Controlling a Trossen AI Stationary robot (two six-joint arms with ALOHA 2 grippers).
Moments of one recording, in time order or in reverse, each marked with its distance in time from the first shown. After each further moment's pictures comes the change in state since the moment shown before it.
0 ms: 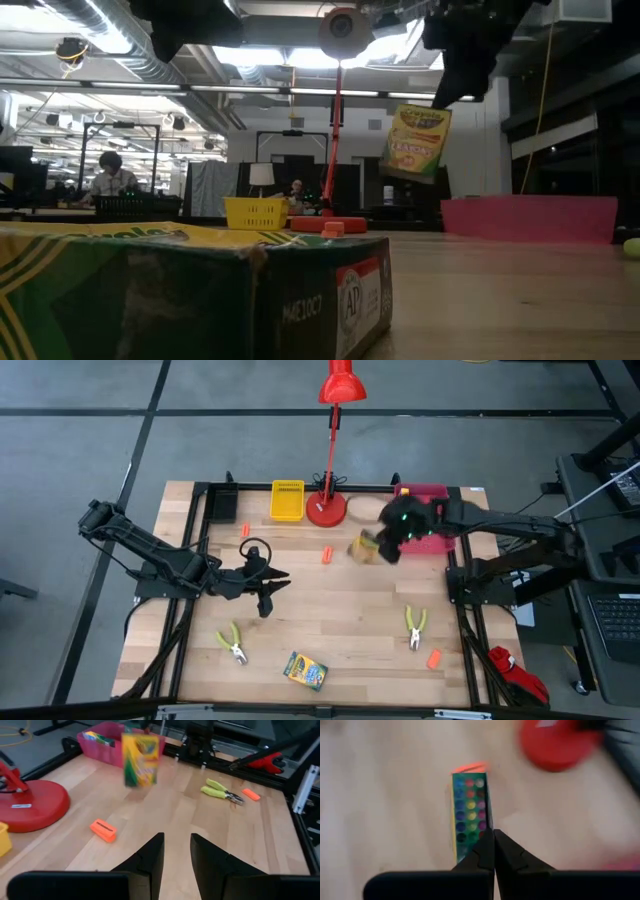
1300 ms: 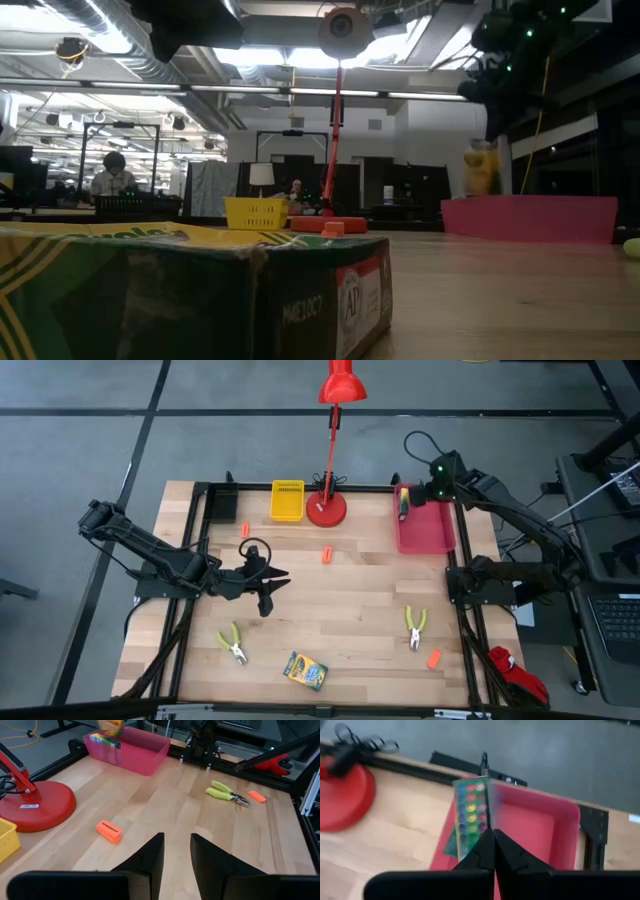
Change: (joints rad) left arm 0.000 0.000 0.000 -0.006 -0.024 -0.003; right arm -0.659 -0.111 -0.093 -0.016 0.164 0.140
